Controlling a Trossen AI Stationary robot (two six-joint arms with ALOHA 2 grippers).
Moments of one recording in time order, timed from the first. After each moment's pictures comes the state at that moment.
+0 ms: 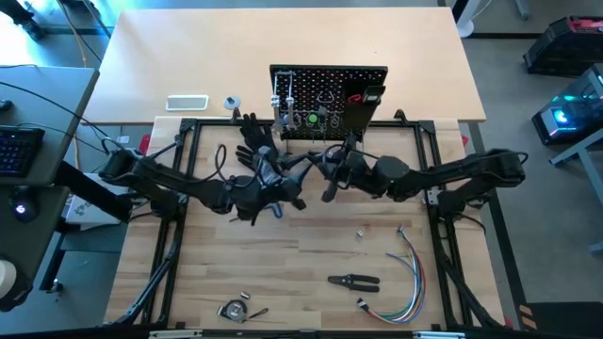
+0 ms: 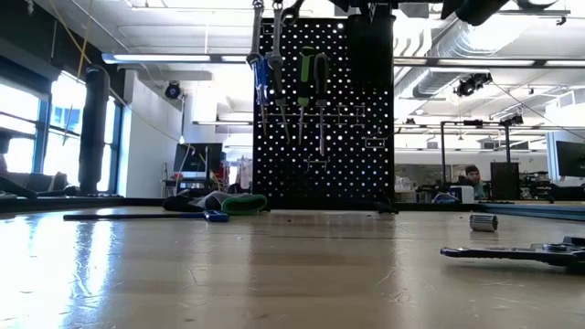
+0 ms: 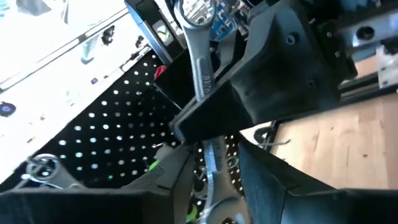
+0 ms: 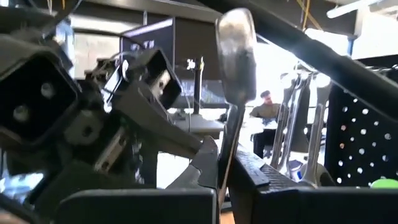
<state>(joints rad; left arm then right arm) -0.23 1.53 1.10 0.49 -0.94 0.81 0.04 1.46 0.86 0.89 0.36 -0.15</state>
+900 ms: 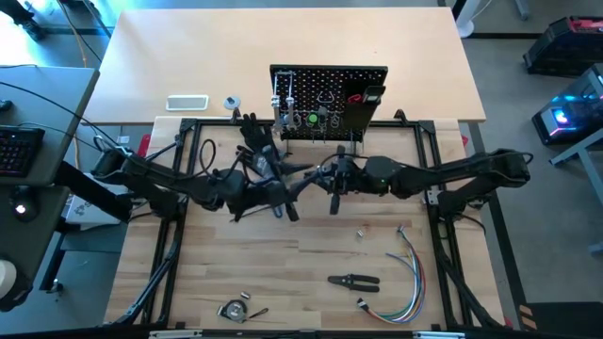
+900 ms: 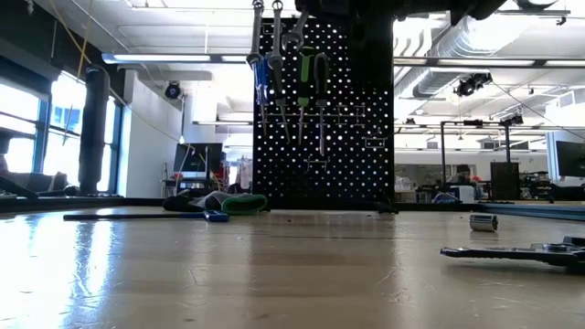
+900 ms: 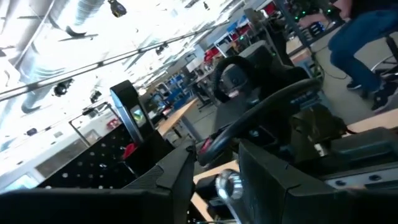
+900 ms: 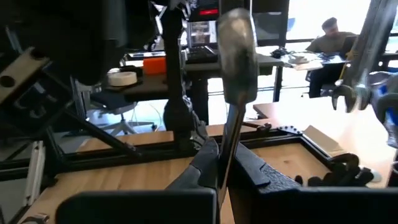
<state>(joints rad) -0.23 1.45 1.10 0.53 -0.60 0.73 0.02 1.41 0.86 0.54 0.14 0.05</state>
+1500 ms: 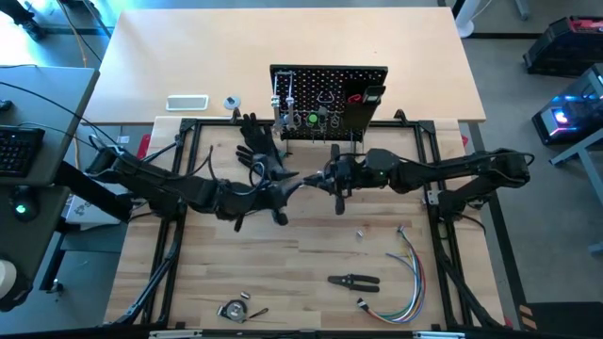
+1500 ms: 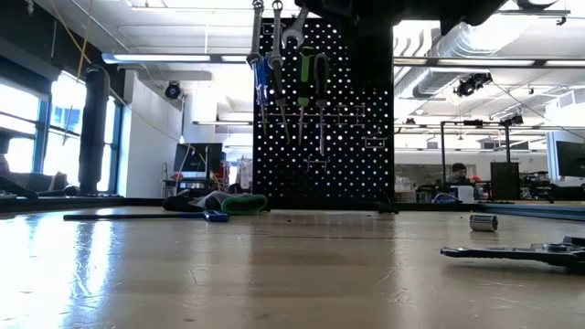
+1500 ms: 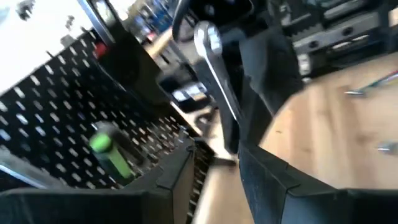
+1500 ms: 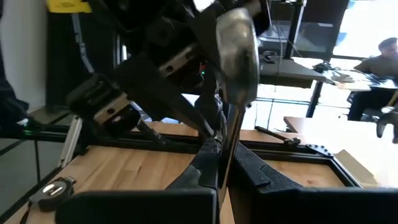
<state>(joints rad) -0.27 1.40 1.10 0.04 -0.80 0.46 -0.05 1.41 0.86 0.53 -0.11 -0.08</state>
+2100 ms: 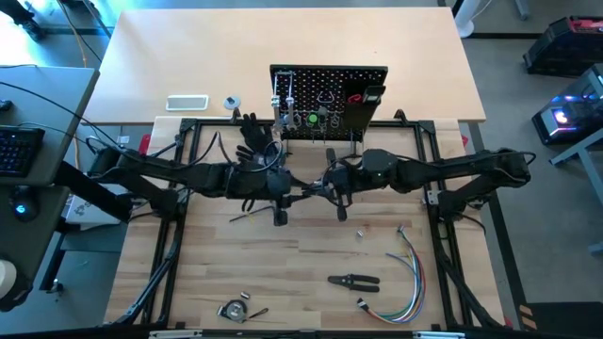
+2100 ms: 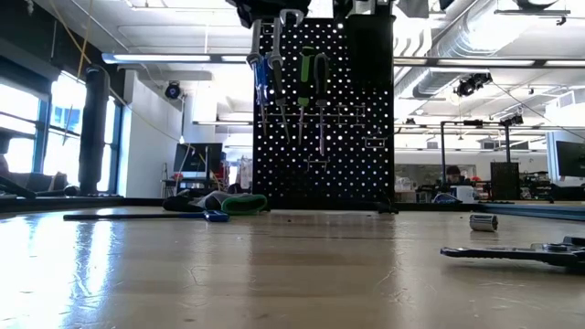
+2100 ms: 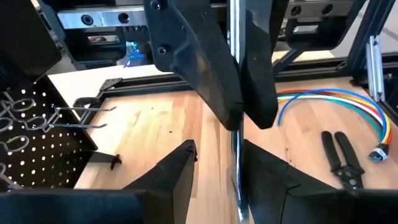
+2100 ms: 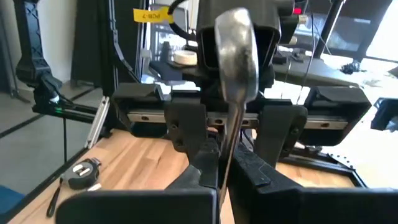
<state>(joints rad) -0.10 1.41 1.10 -0.04 -0.22 0.09 0.01 1.41 0.99 0.33 -0.16 -0.16</state>
